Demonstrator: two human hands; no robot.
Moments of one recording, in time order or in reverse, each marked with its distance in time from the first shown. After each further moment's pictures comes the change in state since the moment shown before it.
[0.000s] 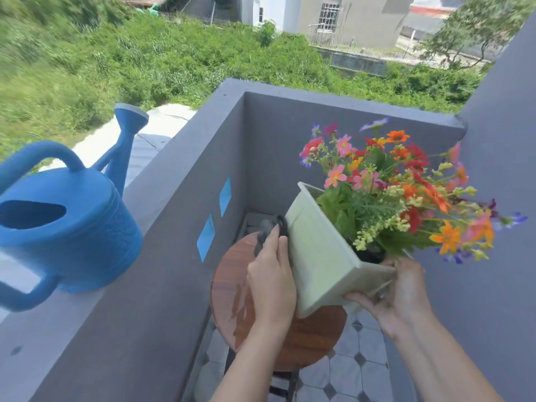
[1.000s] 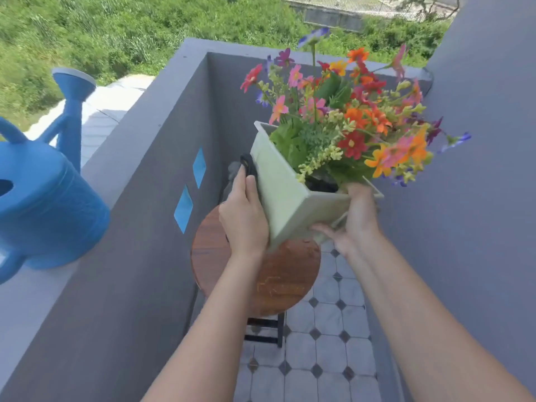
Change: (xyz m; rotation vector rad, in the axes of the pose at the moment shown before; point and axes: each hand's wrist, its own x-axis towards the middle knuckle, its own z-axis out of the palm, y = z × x) left_hand 0.019 0.026 0.005 -0.022 0.133 0.089; right_hand -0.018 -0.025 0.034 0.031 0.004 -0.022
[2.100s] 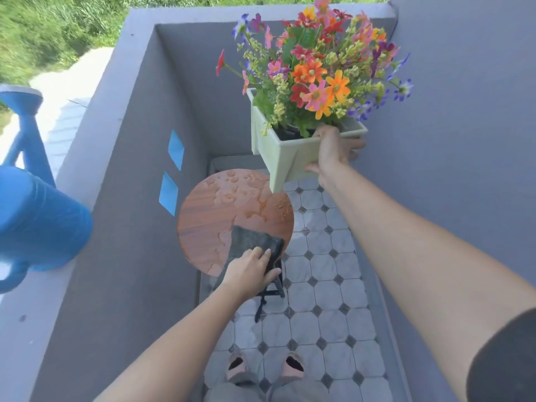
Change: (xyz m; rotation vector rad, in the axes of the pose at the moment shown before) left_hand -0.075 -0.114 0.004 1.081 -1.122 0.527; right_hand 0.041 -0.051 -0.001 -0.117 0.249 -0.107
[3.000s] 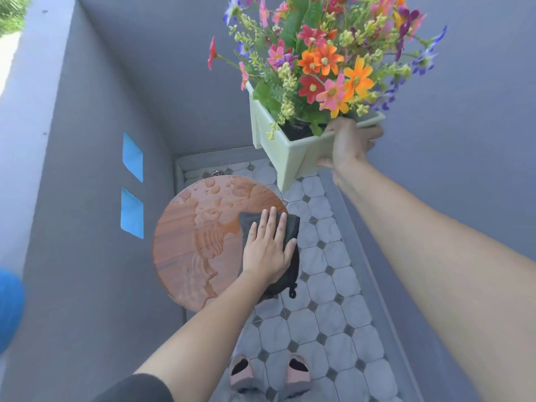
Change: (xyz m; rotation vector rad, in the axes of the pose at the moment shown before) left_hand 0.101 0.006 0.011 -0.117 0.144 0.040; right_hand 0.041 0.001 0.003 -0.022 0.147 -0.094
